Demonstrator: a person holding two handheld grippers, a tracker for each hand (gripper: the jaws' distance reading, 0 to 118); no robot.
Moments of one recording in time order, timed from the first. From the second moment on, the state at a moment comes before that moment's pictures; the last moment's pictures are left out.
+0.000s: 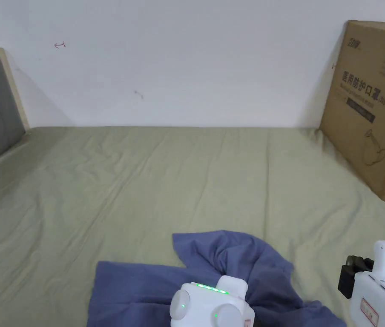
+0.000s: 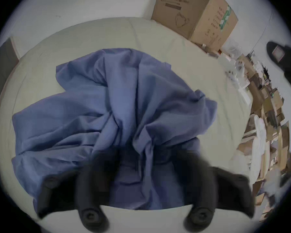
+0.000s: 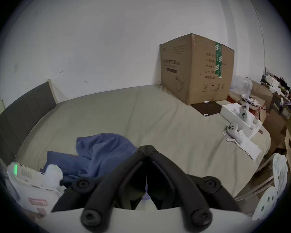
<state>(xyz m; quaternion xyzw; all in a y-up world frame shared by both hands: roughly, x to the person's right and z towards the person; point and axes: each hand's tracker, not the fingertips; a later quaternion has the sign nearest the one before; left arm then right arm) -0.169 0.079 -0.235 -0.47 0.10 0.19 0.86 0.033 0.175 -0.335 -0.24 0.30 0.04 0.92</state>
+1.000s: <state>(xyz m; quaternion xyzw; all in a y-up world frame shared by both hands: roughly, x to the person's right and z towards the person) -0.443 0.026 -0.177 -0.51 0.31 0.25 0.76 -0.095 0.116 -0.365 -0.31 0.39 0.12 0.86</state>
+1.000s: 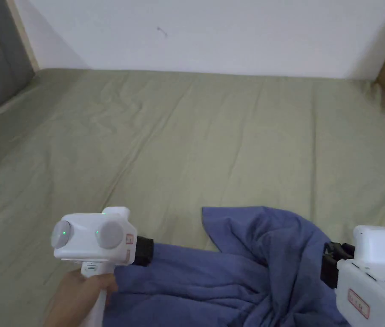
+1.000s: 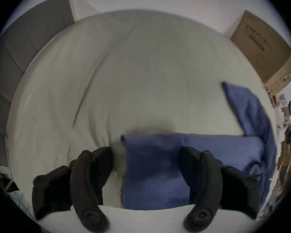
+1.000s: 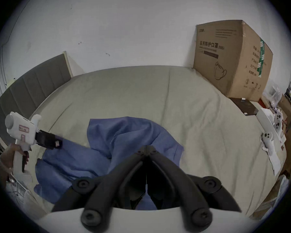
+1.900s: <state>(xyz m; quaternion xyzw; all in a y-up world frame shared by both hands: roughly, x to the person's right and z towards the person) -0.427 0.078 -0.152 -0.44 0.32 0.22 0.81 -0.243 0.058 -0.489 -0.41 0.43 0.26 0.76</state>
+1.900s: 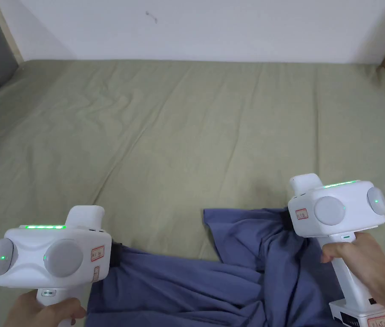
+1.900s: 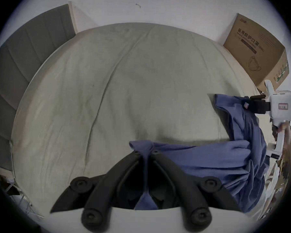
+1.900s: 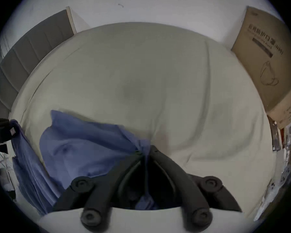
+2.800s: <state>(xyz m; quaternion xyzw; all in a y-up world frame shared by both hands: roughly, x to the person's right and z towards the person) -0.376 0.349 -0.058 -0.25 0.42 0.08 0.87 -0.006 0.369 -0.471 -0.25 0.40 0.06 0.88</state>
